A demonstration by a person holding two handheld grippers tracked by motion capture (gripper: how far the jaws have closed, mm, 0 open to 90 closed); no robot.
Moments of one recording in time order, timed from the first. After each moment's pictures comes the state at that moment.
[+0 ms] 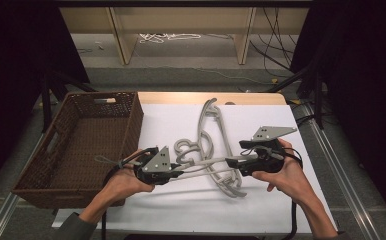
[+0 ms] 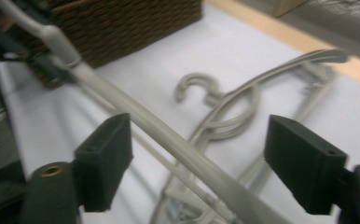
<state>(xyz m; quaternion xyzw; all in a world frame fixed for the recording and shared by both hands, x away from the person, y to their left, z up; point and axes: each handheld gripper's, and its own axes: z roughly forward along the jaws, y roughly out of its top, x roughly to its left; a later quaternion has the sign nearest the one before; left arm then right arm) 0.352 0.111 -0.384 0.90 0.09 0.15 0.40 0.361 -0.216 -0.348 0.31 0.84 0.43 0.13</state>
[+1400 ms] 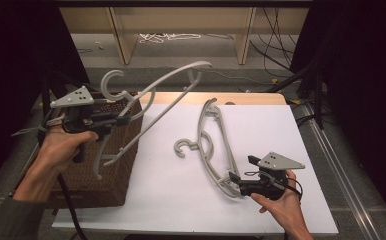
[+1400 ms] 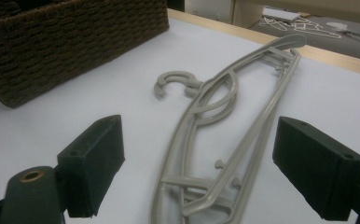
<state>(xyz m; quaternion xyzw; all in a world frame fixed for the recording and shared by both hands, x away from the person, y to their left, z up) 0.384 0.242 -0.277 0.78 0.33 0.17 0.51 0.319 -0.223 -0.401 0.37 0.77 0.48 0.20</state>
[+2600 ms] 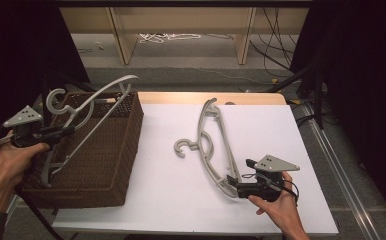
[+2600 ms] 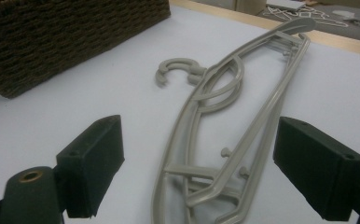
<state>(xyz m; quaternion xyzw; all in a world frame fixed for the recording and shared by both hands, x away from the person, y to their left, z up) 0.387 0.378 -0.348 0.75 0.43 0.26 0.43 0.319 -0.221 -0.414 0.37 0.78 0.46 0.19</state>
